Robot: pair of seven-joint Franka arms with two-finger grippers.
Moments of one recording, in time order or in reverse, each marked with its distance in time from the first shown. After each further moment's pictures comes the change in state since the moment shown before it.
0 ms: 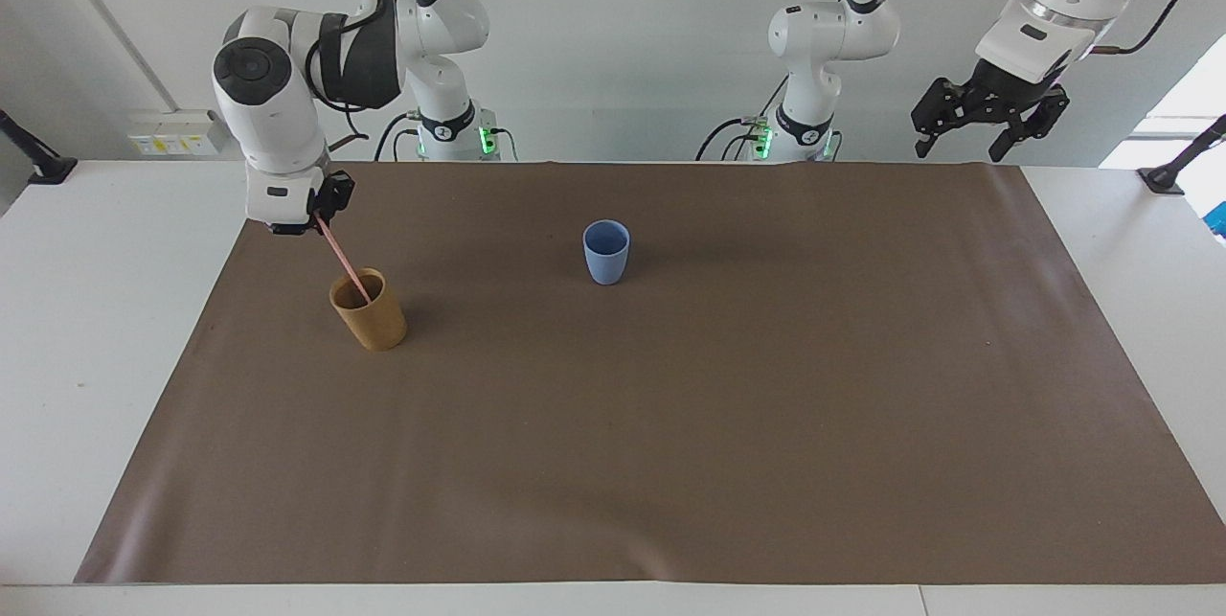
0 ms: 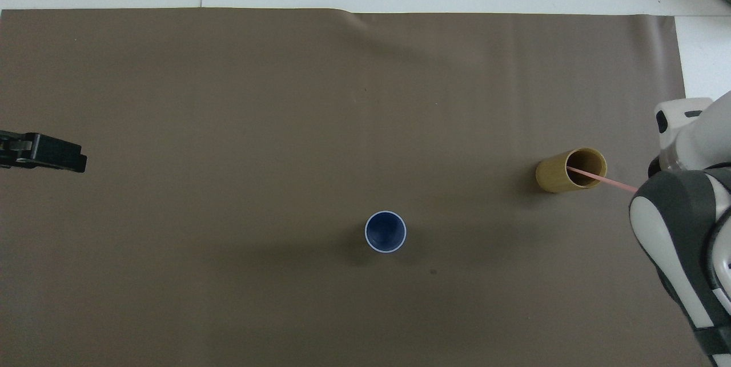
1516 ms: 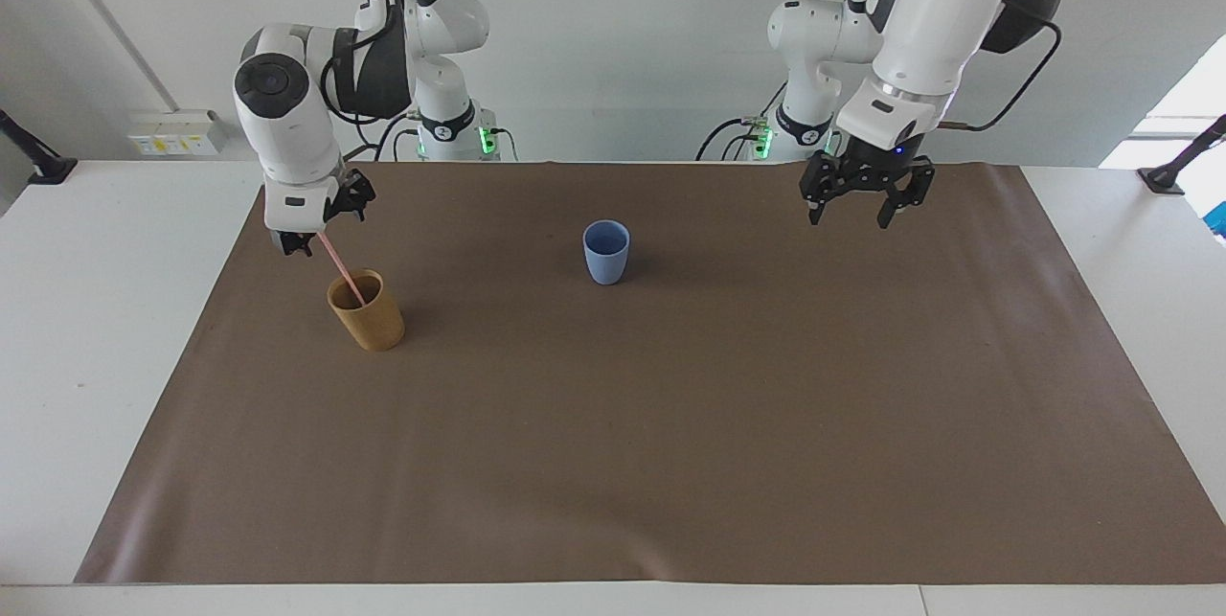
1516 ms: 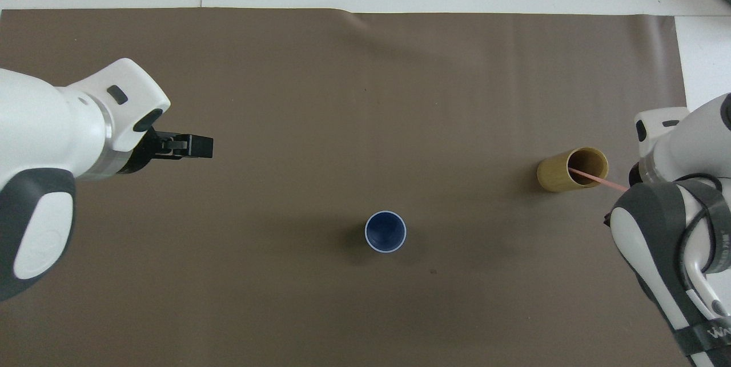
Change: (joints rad) left arm -0.169 -0.040 -0.003 -0.264 -0.001 0.433 -0.167; right arm 0.004 -0.003 0.002 -0.116 0.006 0.140 0.003
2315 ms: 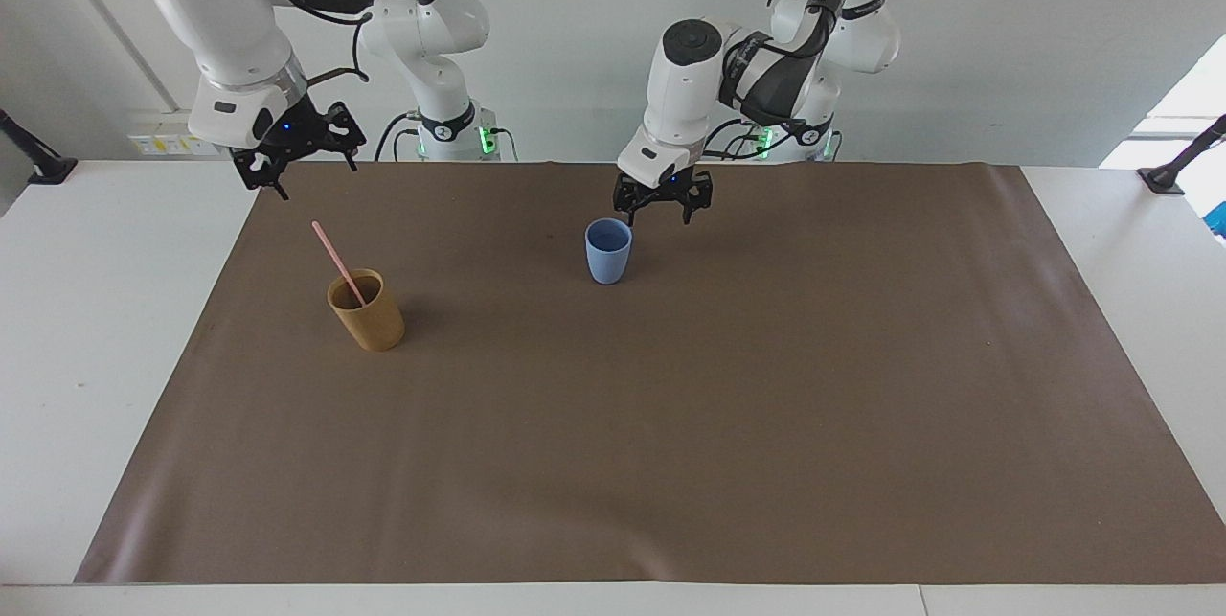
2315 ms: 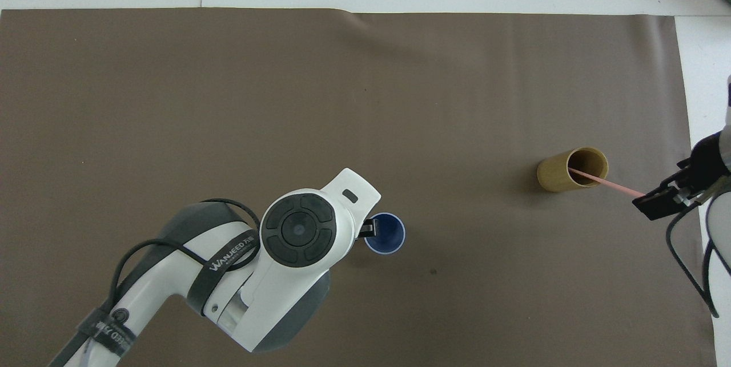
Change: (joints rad) left arm -0.443 0.101 -0.014 -0.239 -0.035 0.174 -0.583; right arm 0.006 -0.038 0.000 0.252 0.111 -0.227 0.082
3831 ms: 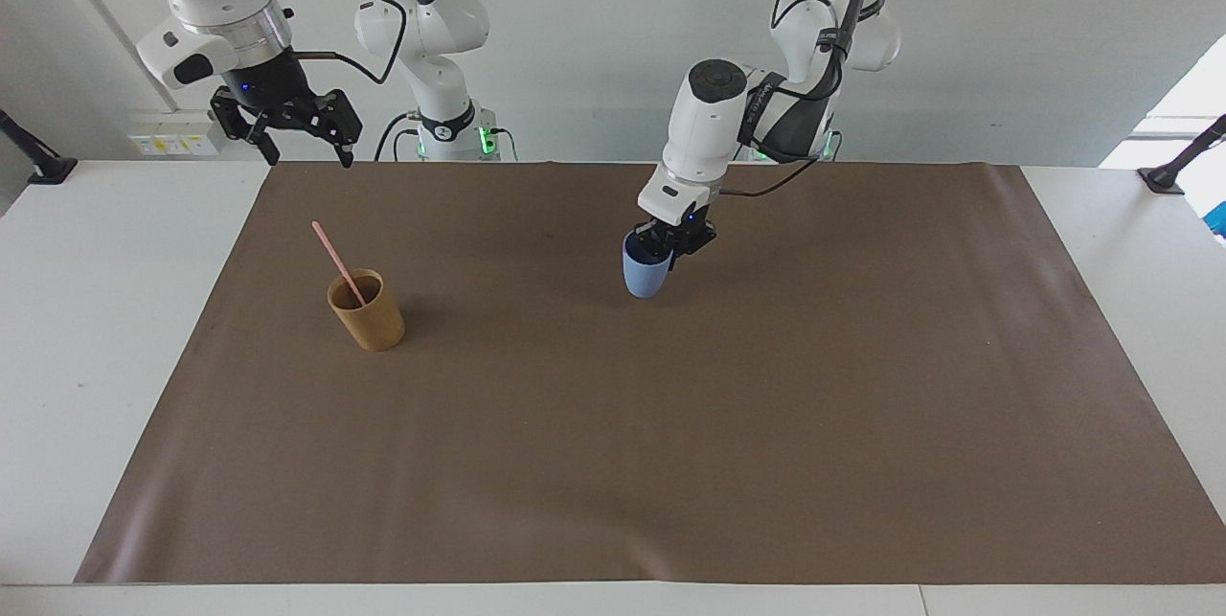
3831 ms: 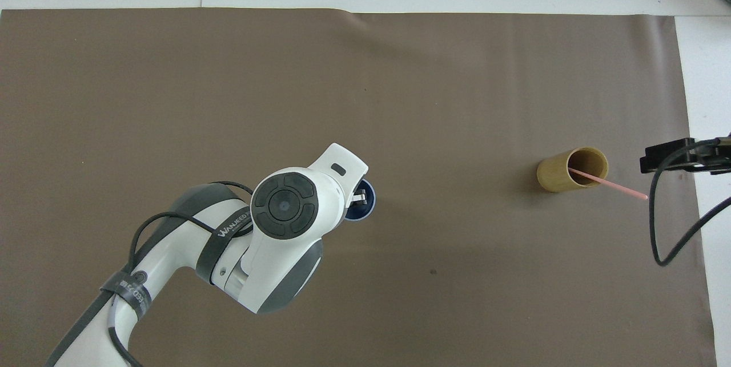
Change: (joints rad) left arm 0.037 0.114 -0.020 -0.010 0.010 0.232 -0.031; right arm 0.003 -0.002 0.002 0.176 0.107 -0.063 0.722
